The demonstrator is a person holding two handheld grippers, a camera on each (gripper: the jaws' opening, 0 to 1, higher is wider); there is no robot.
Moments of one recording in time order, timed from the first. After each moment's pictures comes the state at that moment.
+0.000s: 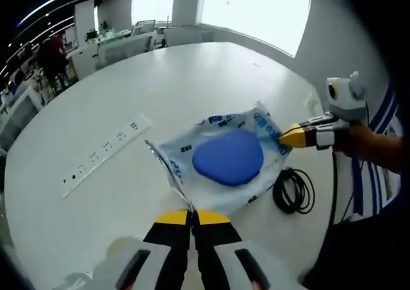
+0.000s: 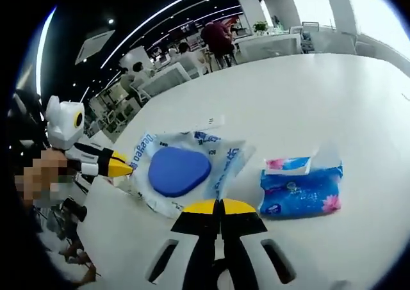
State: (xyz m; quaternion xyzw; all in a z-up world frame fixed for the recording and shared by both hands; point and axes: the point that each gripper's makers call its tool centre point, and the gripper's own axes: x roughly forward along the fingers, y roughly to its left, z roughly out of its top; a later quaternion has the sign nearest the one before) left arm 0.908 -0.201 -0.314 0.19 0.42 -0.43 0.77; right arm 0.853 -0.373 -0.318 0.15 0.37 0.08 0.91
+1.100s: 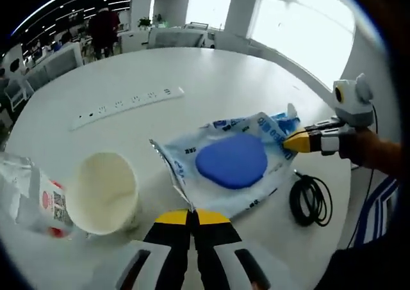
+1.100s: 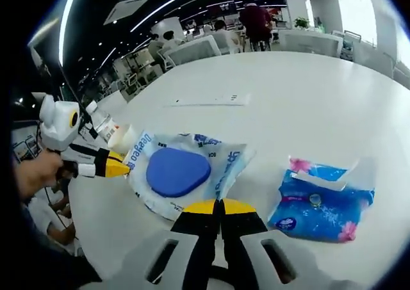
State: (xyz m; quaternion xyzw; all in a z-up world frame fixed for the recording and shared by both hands) left arm 0.879 -0.162 -0.371 0.07 0.44 -0.30 0.85; right arm 0.864 -0.349 -0.363 0.06 0.40 0.18 0.90
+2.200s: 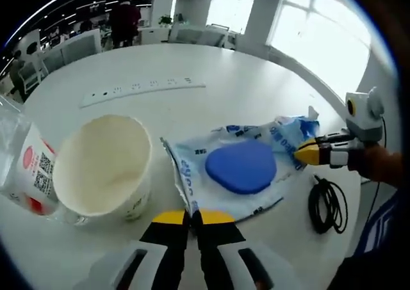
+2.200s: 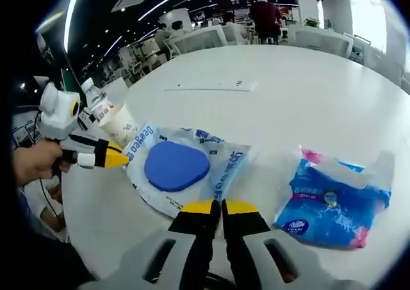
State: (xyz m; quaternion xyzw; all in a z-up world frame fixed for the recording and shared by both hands) left arm 0.882 -0.153 -0.400 0.06 0.45 -0.26 0.86; right arm 0.867 -0.347 -0.395 0.03 0.41 0.19 0.89
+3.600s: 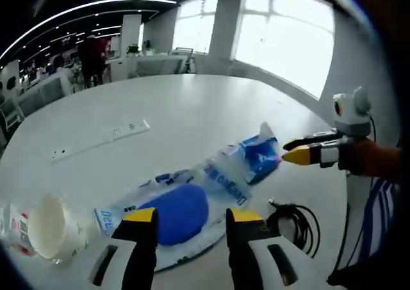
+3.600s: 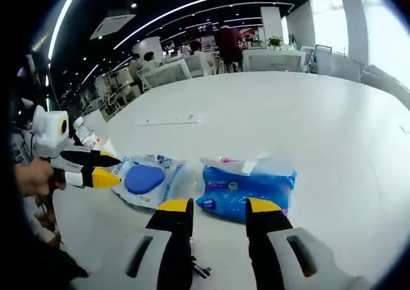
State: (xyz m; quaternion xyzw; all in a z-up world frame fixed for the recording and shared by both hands) left arm 0.877 -0.266 -0.347 0.07 0.35 -0.37 0.86; right arm 0.836 -0.460 -0.347 0.06 0.33 0.08 0.94
